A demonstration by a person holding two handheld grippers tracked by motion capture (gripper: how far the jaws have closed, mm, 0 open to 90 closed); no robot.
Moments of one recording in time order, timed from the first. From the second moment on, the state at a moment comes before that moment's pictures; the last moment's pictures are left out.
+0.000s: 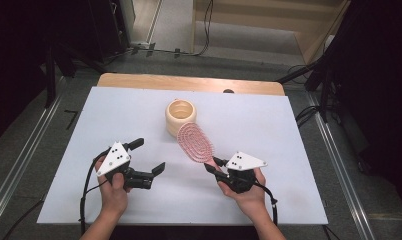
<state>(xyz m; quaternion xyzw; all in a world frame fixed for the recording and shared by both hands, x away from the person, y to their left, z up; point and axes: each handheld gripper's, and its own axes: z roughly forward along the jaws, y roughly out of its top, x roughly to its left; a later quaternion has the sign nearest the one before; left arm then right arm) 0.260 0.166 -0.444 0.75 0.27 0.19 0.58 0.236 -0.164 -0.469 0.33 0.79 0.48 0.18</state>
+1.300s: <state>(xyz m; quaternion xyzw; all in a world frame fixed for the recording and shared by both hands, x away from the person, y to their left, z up) 0.276 0.107 -0.433 0.73 0.27 0.07 0.62 0.222 -0.144 -0.470 0.29 0.78 0.51 0.22</state>
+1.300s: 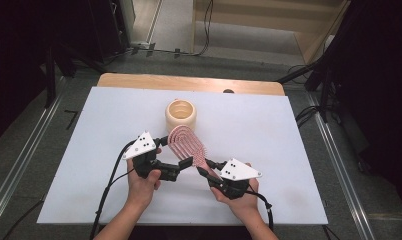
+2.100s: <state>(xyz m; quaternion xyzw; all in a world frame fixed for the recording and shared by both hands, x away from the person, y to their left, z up) 0.276 0.099 -0.433 0.73 0.30 0.03 0.62 0.217 -0.135 -0.472 0.28 0.77 0.52 0.24</state>
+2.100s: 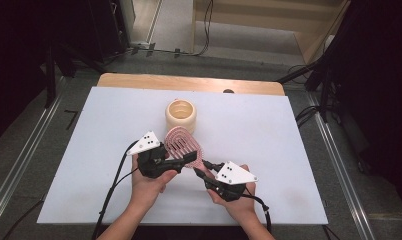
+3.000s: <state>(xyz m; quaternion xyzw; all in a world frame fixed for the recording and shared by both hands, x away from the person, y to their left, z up) 0.285 0.104 -0.433 0.72 0.30 -0.05 0.63 0.216 -0.135 -0.474 0.28 0.77 0.52 0.25</state>
